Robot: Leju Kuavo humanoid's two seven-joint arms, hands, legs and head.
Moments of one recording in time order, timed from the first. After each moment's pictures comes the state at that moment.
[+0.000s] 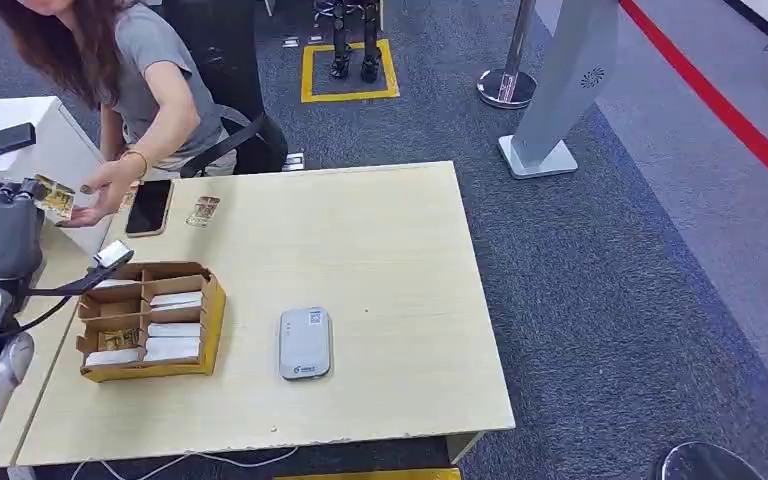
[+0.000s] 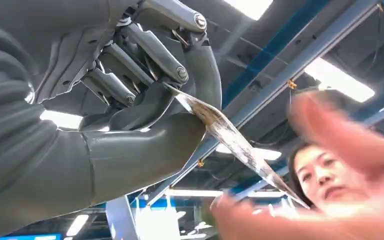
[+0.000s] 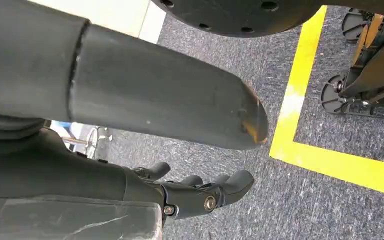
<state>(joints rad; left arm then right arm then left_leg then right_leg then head) -0.51 0.48 -0.19 -1.25 -1.47 0.41 0.16 -0.12 0.11 -1.04 -0.20 1.27 0.21 0.14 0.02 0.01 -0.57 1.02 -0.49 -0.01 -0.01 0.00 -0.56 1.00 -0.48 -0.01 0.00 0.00</state>
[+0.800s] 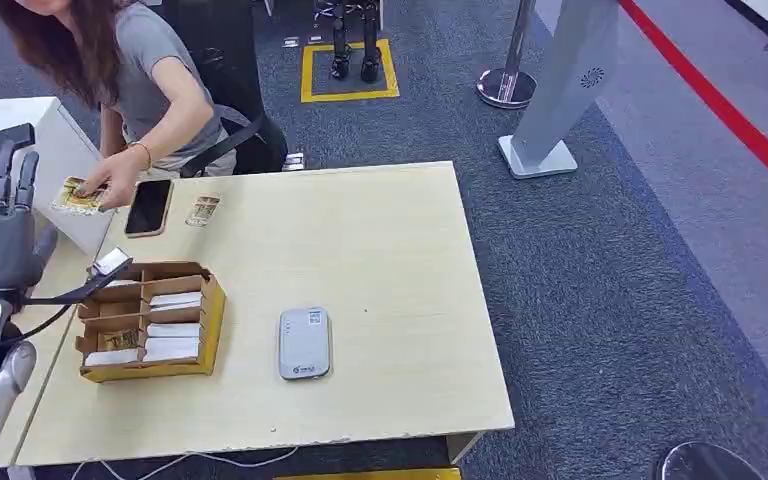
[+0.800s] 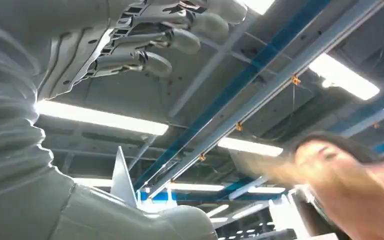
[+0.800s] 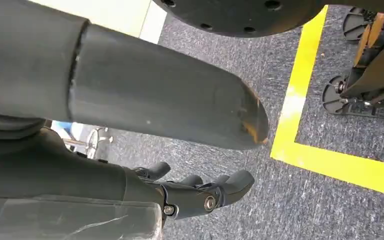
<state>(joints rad) -0.47 0.48 -0.19 -1.23 -1.45 0.49 0.16 -0.11 0.11 -1.04 -0.20 1.26 0.20 0.14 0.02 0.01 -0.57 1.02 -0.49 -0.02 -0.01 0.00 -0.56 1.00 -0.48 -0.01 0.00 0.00</state>
